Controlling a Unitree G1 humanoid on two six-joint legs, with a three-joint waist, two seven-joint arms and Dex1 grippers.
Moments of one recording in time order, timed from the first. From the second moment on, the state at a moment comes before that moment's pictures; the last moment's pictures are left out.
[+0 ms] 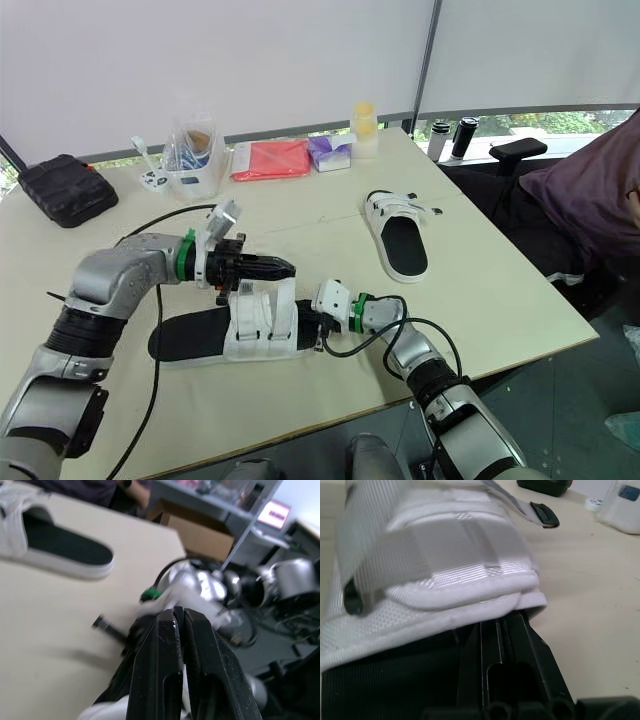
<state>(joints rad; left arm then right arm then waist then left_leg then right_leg) -0.68 0.59 -0.09 0.01 -0.64 0.86 -1.21 -0.51 -0.27 0.41 0.60 0.05 -0.38 0.88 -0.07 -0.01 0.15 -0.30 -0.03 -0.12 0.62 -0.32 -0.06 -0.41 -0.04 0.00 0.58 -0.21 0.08</state>
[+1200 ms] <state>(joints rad) -0.81 0.51 -0.22 0.72 -0.18 0.23 -1.24 -0.51 -0.27 0.41 0.60 0.04 -0.38 0.87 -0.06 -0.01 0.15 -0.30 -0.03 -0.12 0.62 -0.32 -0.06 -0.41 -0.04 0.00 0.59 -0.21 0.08</state>
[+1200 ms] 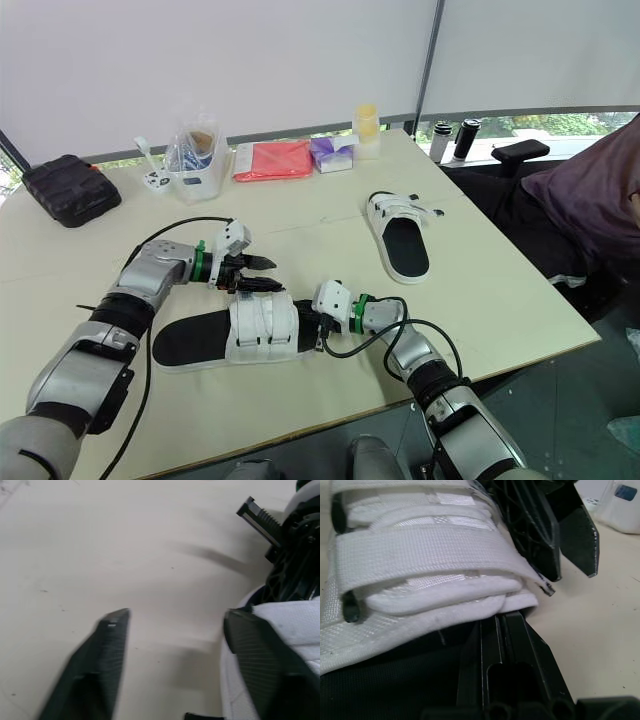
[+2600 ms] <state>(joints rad) -0.27 0.51 0.08 -0.31 -0.96 1.14 -0.81 0.10 -0.88 -0.18 -0.56 0.26 0.33 0.89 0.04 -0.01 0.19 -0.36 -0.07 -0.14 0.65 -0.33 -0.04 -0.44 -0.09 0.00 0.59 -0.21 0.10</state>
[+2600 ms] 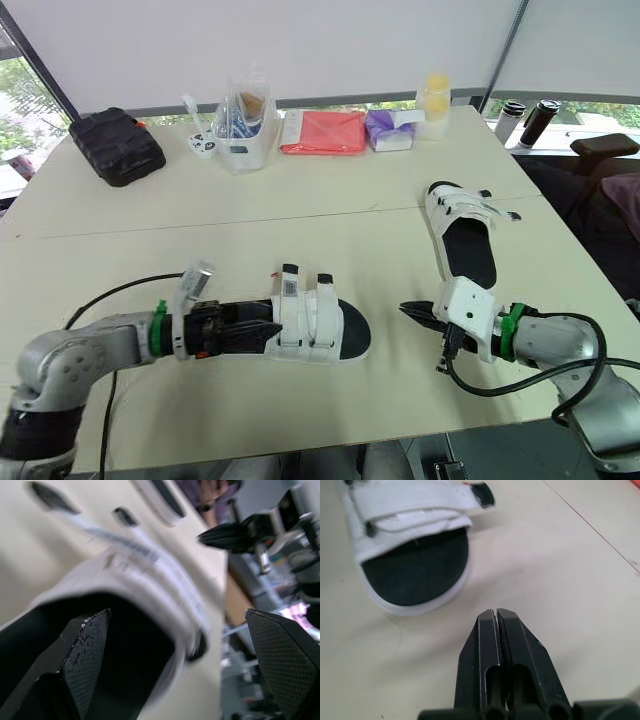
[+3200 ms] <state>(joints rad) -0.45 0.37 -0.14 0.00 -0.76 0.95 -0.96 0.16 -0.85 -0.17 -0.63 0.25 0.37 0.81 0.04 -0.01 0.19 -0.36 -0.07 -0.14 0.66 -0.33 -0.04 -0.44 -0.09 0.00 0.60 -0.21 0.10</state>
